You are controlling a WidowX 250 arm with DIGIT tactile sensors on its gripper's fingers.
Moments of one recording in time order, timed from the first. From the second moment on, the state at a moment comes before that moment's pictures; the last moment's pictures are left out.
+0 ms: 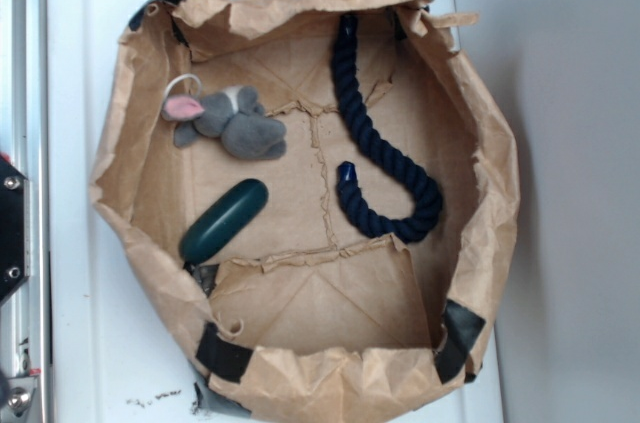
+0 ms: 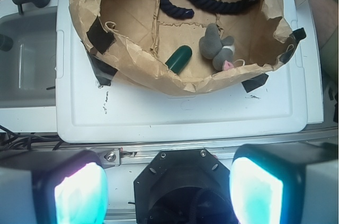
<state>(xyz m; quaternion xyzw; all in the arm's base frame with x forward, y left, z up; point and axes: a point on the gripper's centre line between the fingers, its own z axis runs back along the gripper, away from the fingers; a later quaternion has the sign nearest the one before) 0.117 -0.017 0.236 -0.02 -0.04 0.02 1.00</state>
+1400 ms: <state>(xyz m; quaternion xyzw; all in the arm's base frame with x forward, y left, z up) 0.236 -0.009 0.173 -0.03 -0.10 -0.15 0.98</state>
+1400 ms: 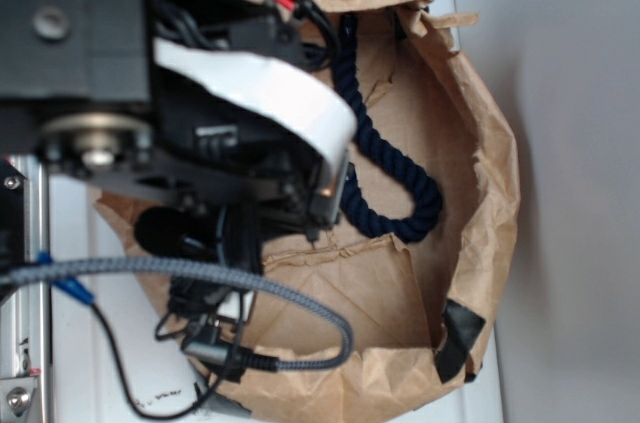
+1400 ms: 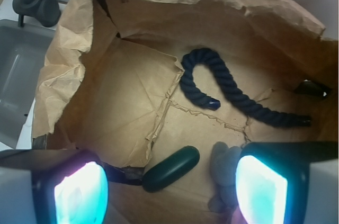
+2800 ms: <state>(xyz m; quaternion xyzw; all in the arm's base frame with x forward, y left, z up) 0.226 0.052 0.095 0.00 -0.09 -0.20 0.98</state>
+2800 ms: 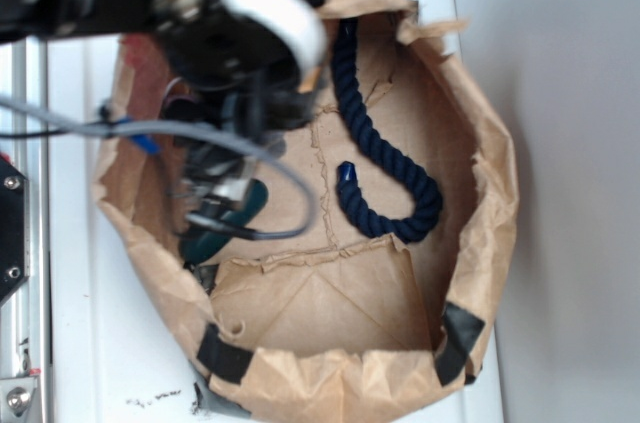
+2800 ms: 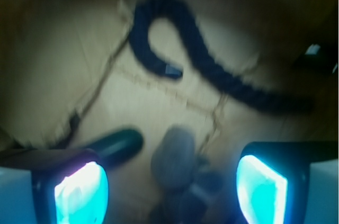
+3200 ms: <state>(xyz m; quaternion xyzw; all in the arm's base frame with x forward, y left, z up) 0.200 0.041 0.051 0.07 -0.14 -0.19 0.97</state>
